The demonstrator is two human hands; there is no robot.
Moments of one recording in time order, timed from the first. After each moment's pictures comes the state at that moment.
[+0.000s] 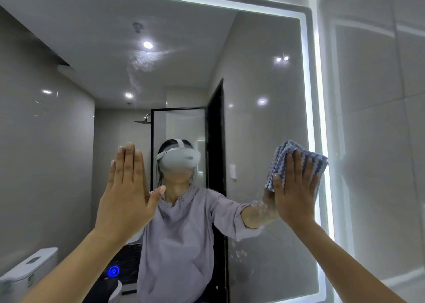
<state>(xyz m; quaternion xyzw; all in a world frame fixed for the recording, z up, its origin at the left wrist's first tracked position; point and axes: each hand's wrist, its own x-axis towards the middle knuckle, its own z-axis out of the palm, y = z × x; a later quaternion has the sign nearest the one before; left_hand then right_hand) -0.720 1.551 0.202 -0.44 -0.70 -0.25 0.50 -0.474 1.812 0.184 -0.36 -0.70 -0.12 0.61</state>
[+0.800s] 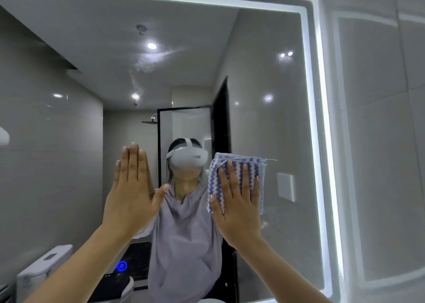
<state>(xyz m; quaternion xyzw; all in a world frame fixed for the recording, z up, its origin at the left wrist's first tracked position) -0.716 1.550 0.204 -0.42 -0.73 -0.24 0.49 -0.560 1.723 0.152 -0.25 -0.77 -0.19 0.55</state>
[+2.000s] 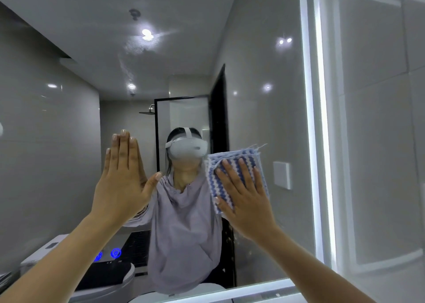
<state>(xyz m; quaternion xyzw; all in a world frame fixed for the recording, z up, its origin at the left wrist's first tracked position) -0.719 1.549 0.204 -0.42 -0.73 -0.23 0.49 -0.529 1.757 0.141 -0.17 -0.78 -0.30 0.51</state>
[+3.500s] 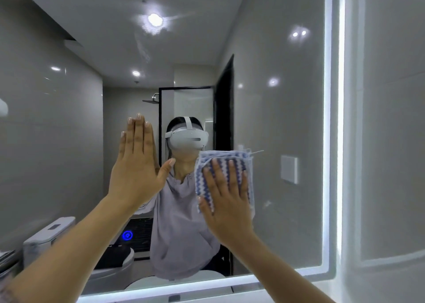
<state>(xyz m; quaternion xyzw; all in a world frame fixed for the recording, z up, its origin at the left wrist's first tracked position) -0.720 1.550 0.204 -0.43 -0.72 -0.24 0.49 -0.577 1.700 0.117 -0.21 -0.81 -0.21 0.50</state>
